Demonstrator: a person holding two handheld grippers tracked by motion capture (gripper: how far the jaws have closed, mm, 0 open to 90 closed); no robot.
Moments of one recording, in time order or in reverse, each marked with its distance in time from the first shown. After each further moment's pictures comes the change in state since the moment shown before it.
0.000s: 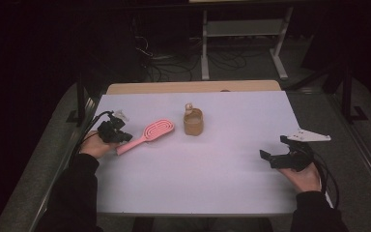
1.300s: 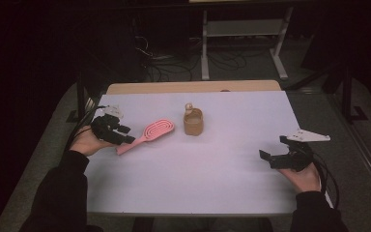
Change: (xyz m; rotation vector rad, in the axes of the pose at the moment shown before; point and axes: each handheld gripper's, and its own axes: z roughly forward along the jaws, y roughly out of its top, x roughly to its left) left arm -0.012 0.011 -0.045 -0.117 -0.153 0.096; right arm 0.001 0.000 0.001 0.002 0.003 -0.005
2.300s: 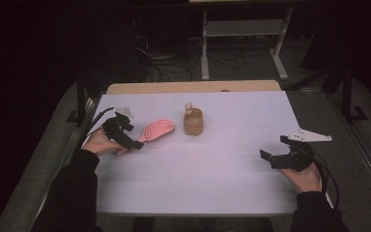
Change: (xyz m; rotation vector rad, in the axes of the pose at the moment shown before) left arm 0.005 0.008 0.039 0.045 -0.061 -0.051; right arm -0.001 0.000 -0.002 -0.009 0.006 0.005
